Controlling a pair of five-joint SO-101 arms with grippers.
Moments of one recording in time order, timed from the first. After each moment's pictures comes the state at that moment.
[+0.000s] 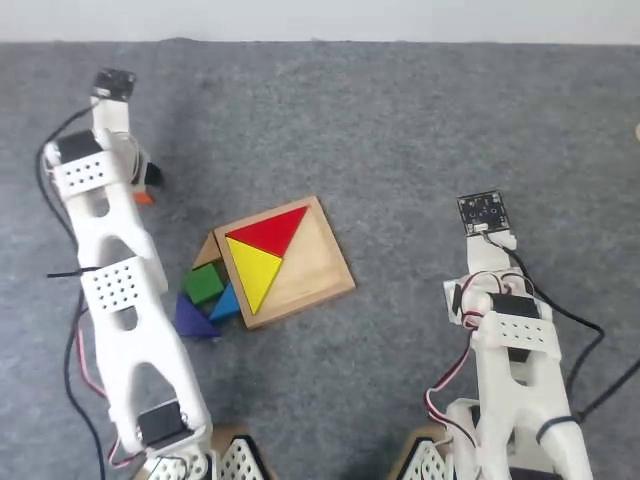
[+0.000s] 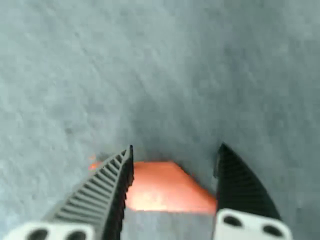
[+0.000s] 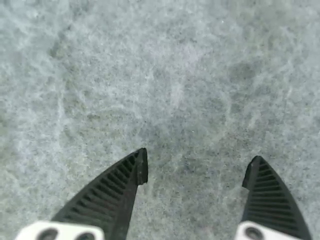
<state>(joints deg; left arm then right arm) -28.0 79.3 -85.6 91.4 -25.3 3.7 -36.3 70.2 37.4 16.7</state>
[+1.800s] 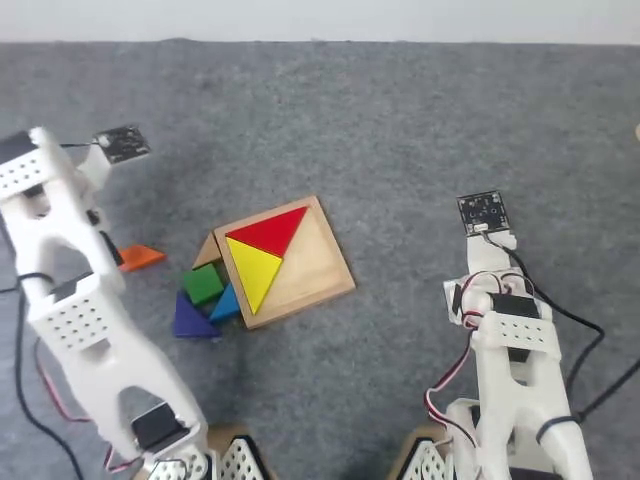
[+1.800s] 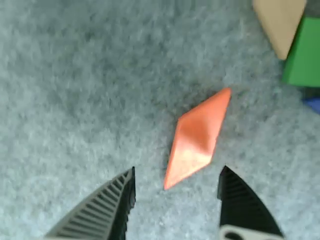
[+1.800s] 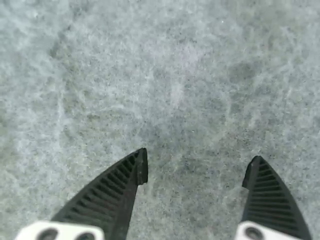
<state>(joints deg) -36.0 43.3 -35.7 96.6 -80.1 3.7 -36.3 70.2 37.4 16.7</state>
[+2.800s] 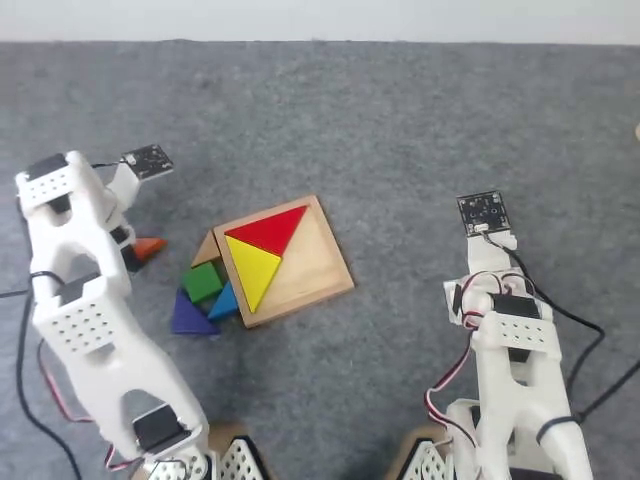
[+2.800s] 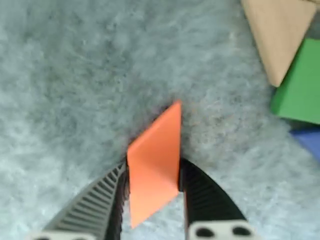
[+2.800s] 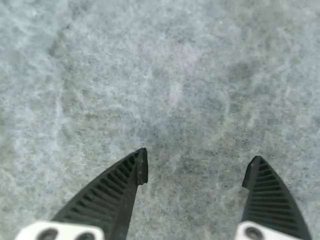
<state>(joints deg) -33.5 42.1 -17.4 83.6 -71.2 3.8 -36.3 70.2 37.4 16.7</state>
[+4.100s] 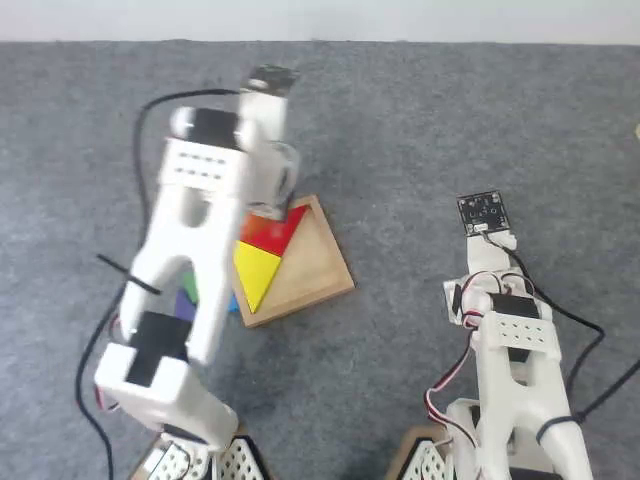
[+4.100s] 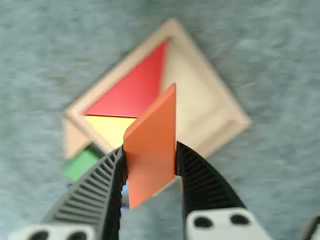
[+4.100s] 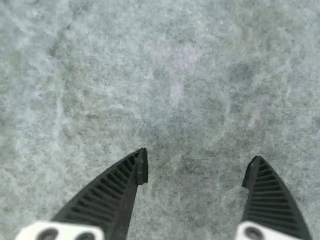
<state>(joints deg) 9.6 9.7 -11.2 98.0 5.8 3.7 -36.3 70.2 37.4 16.7</state>
